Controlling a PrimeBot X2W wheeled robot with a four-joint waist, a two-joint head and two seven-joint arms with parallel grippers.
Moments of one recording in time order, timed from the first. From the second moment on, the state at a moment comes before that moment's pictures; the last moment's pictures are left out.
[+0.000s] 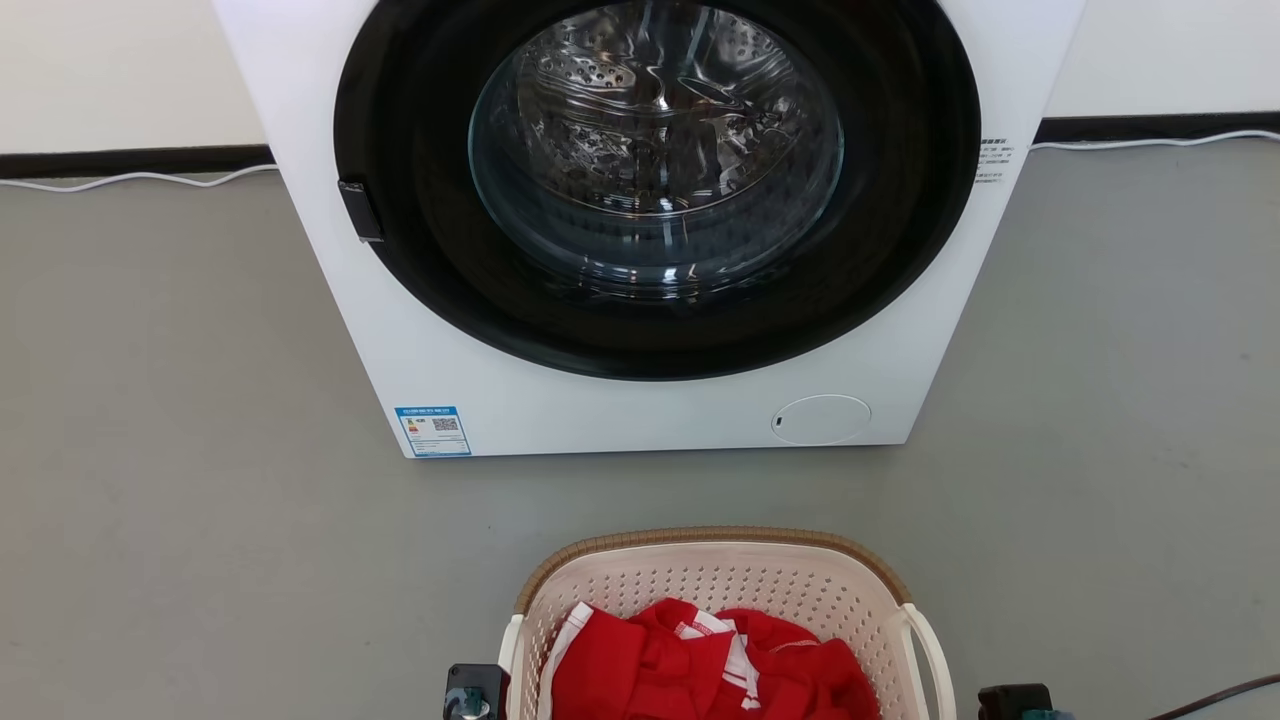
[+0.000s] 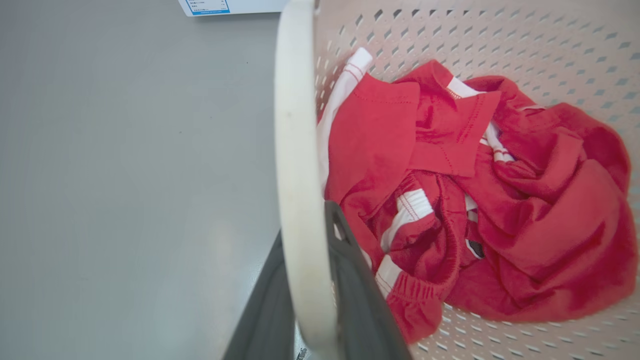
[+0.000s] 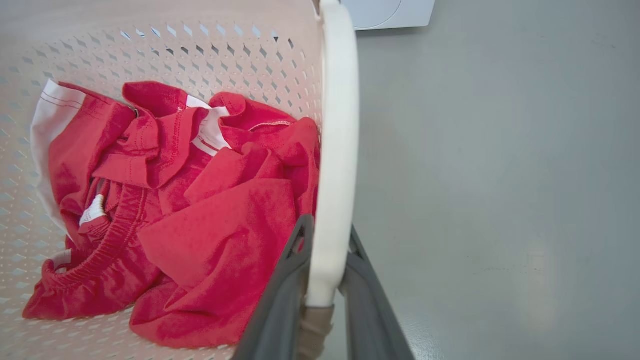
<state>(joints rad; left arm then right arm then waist) -0.43 0.02 -1.29 0.99 -1.24 0.22 -0.10 -0.41 -0.02 0.83 1.26 0.91 0.14 -0.21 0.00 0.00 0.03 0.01</state>
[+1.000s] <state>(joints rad) -0.43 0.02 -1.29 1.00 -1.24 0.22 -0.10 -0.41 -0.02 0.91 1.27 1.01 0.14 -0.22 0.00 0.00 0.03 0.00</state>
